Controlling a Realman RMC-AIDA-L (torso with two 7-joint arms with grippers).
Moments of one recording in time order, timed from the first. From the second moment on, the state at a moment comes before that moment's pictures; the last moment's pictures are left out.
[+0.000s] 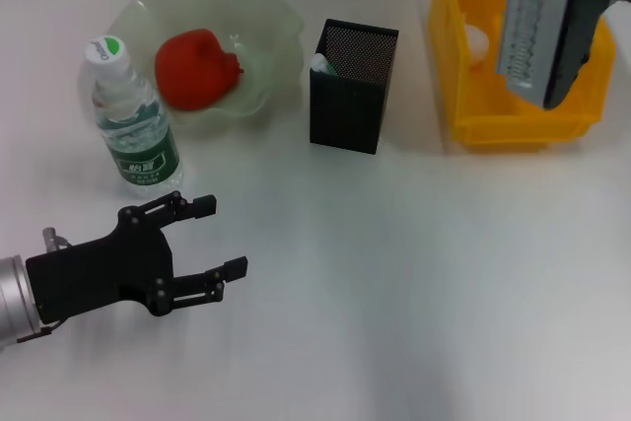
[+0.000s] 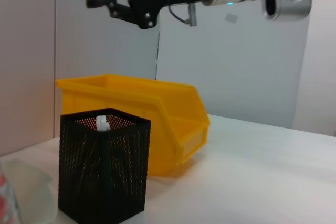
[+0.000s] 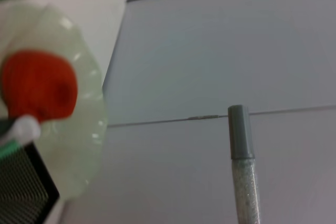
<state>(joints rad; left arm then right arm) -0.36 -2.05 0.71 0.40 1.89 1.58 -0.86 0.54 2.09 -1.36 -1.13 -1.65 -0.71 0.26</state>
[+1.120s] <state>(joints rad) -0.34 -2.06 0.68 0.39 1.87 1.57 -0.81 0.29 2.09 -1.40 -1.16 -1.20 -0.78 -0.78</state>
